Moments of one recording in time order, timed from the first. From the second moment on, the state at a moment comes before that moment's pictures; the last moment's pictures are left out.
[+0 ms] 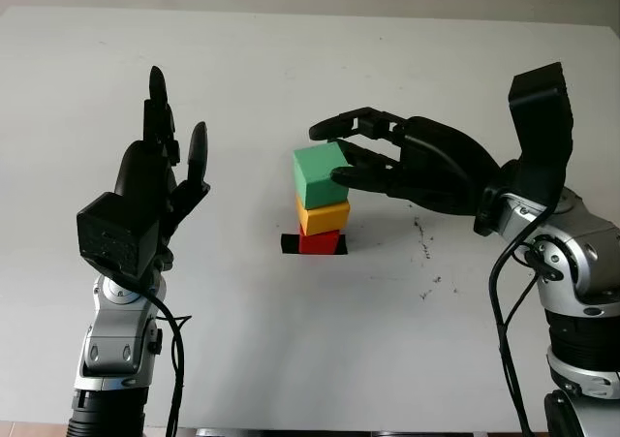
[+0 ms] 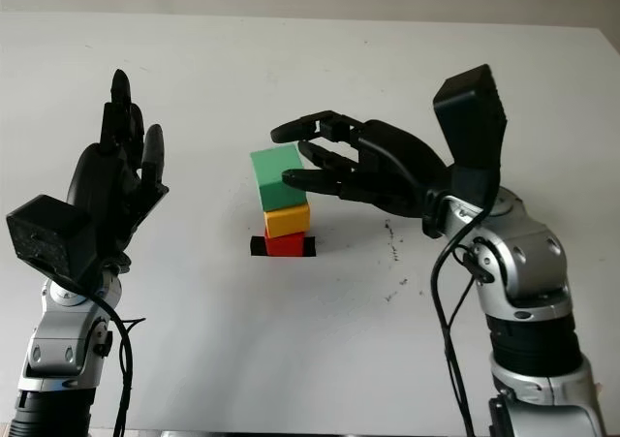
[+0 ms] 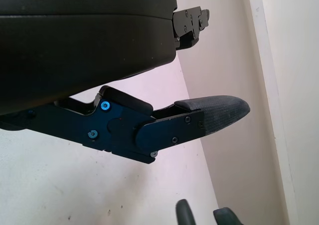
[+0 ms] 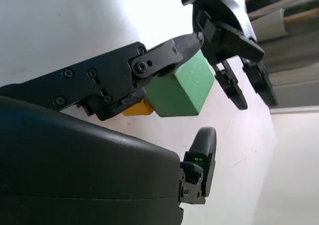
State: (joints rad) left arm -0.25 0.19 0.13 -0.13 0.01 0.08 -0.02; right arm -0.56 -0.49 0.02 -0.25 0.35 0.78 0.59
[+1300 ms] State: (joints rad) left arm -0.23 0.19 0.13 -0.09 -0.03 0.06 -0.04; right arm -0.32 -0.12 -0.07 -0.08 0.20 0.27 0.15
